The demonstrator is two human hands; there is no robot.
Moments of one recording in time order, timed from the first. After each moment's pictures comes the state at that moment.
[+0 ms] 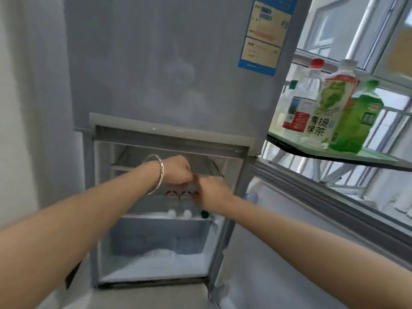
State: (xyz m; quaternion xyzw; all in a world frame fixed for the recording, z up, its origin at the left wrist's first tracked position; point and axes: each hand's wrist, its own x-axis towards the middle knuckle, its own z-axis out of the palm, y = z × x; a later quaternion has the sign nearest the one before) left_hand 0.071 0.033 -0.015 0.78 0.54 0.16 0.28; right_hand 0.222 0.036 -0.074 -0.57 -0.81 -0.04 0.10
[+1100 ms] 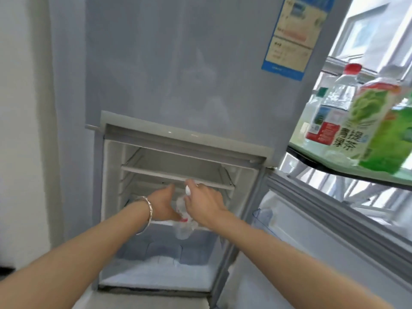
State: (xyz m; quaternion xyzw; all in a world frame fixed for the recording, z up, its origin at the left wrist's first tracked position) left_hand 0.044 0.064 -0.112 0.74 0.62 0.17 0.22; right_hand 0.191 0.073 -0.106 -0.54 -0.83 -0.09 0.15
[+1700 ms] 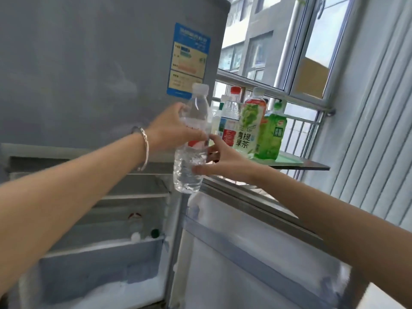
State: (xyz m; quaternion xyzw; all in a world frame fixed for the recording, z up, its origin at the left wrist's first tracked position) left_hand 0.167 -0.029 0.119 0.78 0.33 0.46 0.27; right_hand 0.339 -0.078 0.085 -0.55 -0.74 0.18 0.34
